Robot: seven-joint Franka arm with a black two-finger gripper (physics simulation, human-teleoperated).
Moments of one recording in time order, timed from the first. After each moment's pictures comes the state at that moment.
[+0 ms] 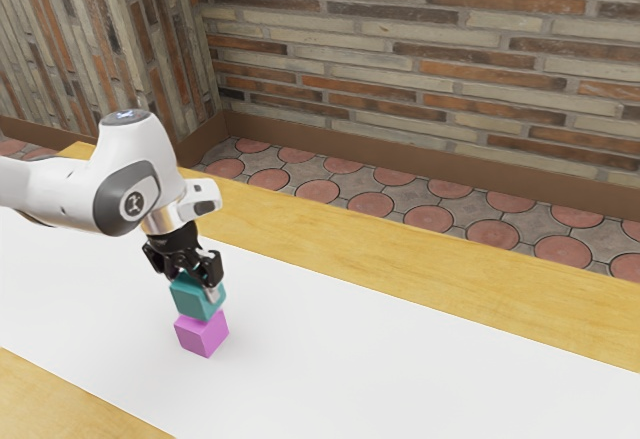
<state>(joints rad) 0.19 -0.10 -0.18 -2.41 -0.11 2.34 0.02</state>
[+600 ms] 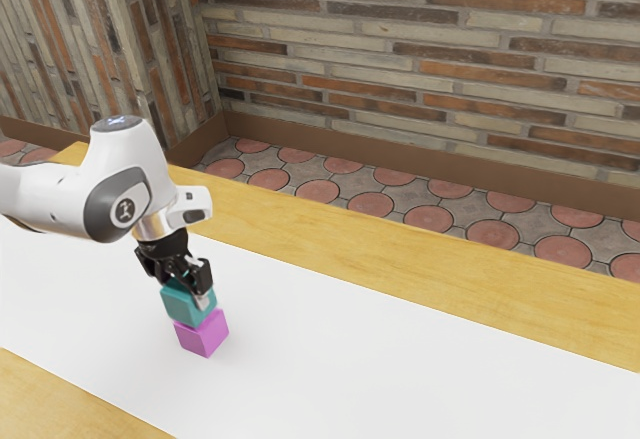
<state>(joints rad) 0.19 -0.13 -0.17 -2.46 -0.10 2.35 0.11</state>
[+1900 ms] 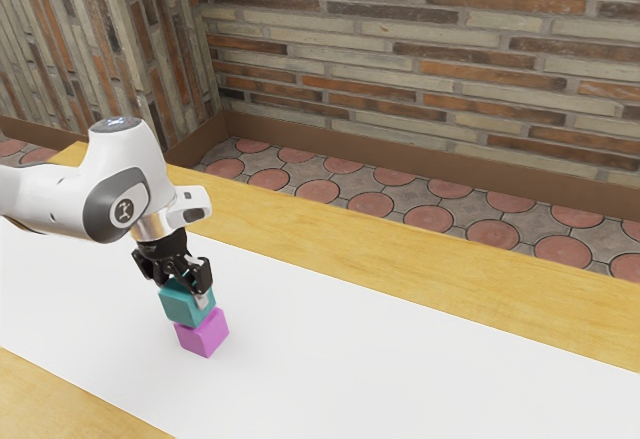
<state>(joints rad) 0.19 -0.12 -0.15 -2.46 -0.10 2.35 0.05</state>
